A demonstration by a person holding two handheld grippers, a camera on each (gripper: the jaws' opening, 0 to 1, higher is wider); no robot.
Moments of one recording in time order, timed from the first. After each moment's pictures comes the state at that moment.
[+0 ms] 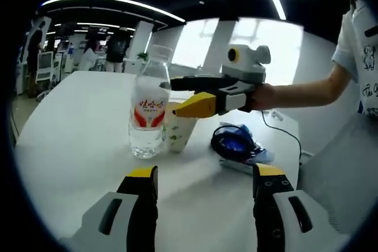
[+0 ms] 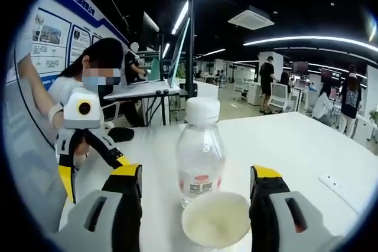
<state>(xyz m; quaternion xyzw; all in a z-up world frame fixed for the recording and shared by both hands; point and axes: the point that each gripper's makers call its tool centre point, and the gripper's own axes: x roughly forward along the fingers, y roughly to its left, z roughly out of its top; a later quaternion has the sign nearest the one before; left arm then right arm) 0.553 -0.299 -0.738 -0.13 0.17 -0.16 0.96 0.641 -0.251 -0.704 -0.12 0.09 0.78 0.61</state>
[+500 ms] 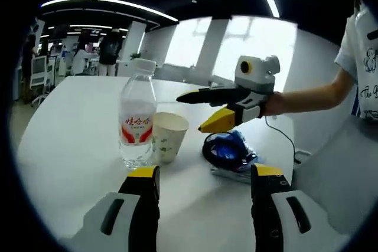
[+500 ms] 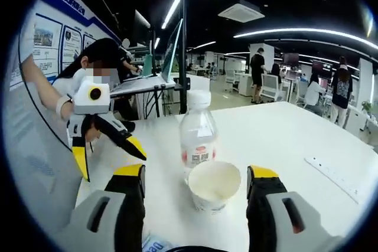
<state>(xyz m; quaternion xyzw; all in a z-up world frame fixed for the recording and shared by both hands) 0.564 -0.314 -0.716 -0.13 0.17 -0.19 0.96 0.648 -0.310 -0.697 -0.14 0.11 0.75 0.64</state>
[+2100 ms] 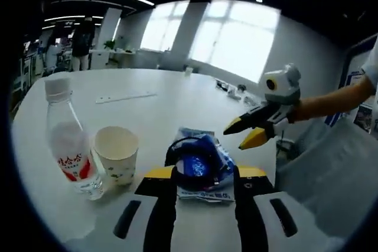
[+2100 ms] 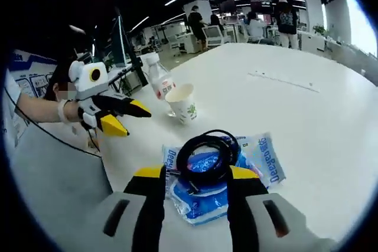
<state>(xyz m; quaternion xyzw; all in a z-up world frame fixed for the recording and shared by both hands) 0.605 -0.384 -0.705 -0.11 0.23 -0.28 0.93 0.647 -0.479 -0.721 -0.07 0.36 0.57 0.74</state>
